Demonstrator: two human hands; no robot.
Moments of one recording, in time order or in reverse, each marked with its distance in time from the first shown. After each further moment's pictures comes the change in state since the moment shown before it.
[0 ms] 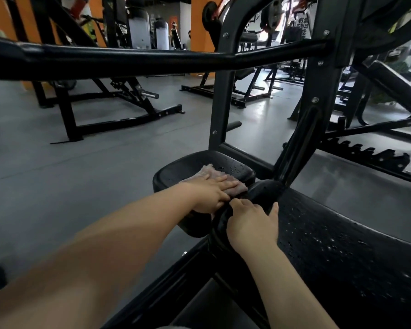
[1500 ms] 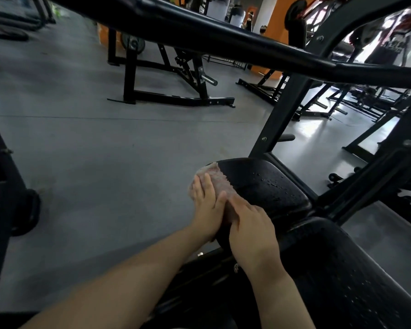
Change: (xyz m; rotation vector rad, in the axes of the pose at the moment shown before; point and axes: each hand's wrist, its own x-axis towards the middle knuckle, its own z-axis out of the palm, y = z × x) left_hand -0.042 0.015 0.074 -1.492 0.801 -0.909; right_hand 0.037 -0.058 0.029 0.173 0.115 -0.408
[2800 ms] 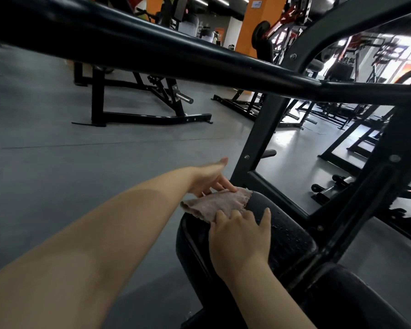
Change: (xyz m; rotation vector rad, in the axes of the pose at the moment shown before) left_hand 0.189 0.077 -0.029 0.224 -0.797 -0.271; right_hand 0.100 -0.015 -0.002 -0.540 -0.237 0.128
